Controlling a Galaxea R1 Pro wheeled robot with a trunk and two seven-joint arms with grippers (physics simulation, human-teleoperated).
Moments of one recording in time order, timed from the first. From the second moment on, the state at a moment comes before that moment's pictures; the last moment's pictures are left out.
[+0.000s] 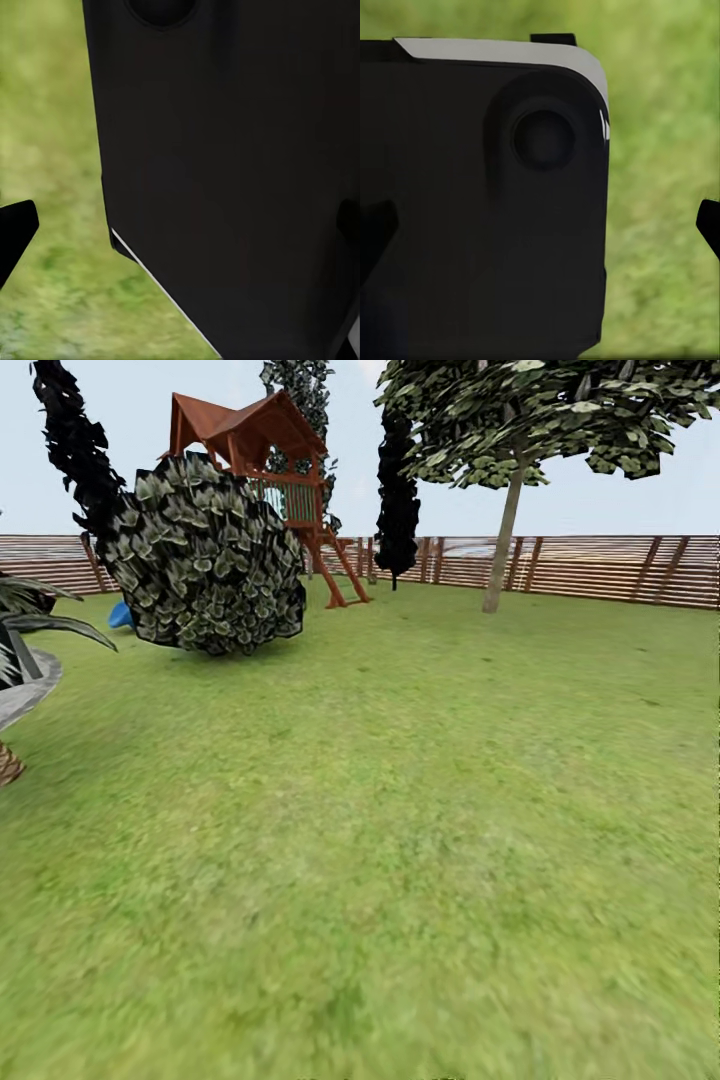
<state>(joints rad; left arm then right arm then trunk) 0.01 0.00 0.00 -0.06 0.00 -0.01 0.00 -0.08 -0.01 -0.01 -0.04 -0.01 -0.08 -0.01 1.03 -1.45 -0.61</state>
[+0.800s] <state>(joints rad) 0.01 0.00 0.00 -0.06 0.00 -0.01 0.00 -0.08 -0.01 -0.01 -0.04 -0.01 -0.07 -0.01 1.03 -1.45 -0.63</state>
